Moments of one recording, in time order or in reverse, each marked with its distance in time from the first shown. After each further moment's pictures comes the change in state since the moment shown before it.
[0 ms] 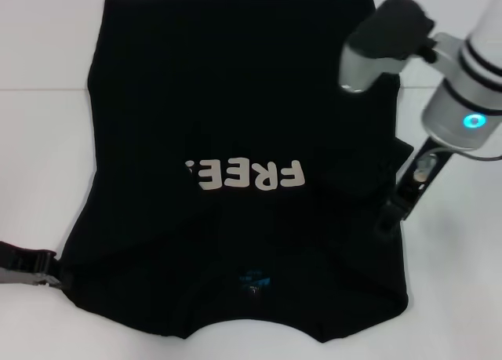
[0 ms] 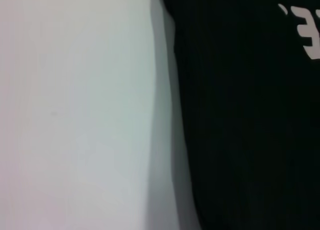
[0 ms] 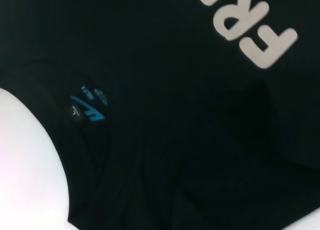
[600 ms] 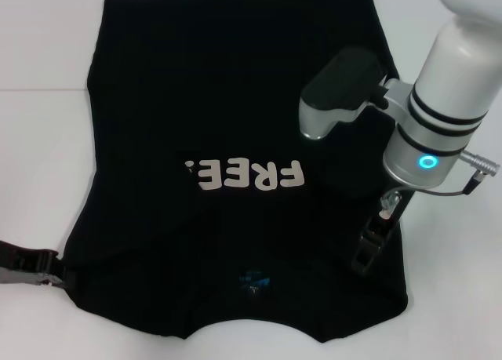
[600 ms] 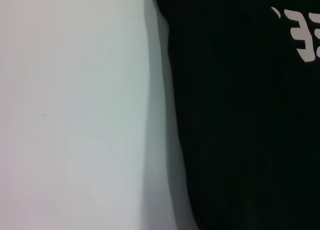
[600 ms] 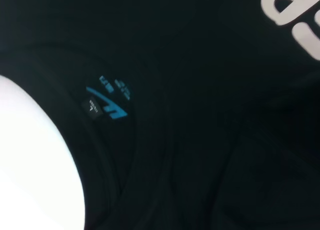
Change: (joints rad) left arm 0.006 -0.001 -0.001 -0.002 -0.020 0.000 0.005; right arm 0.014 0.004 -0.254 0.144 0.142 0.135 0.130
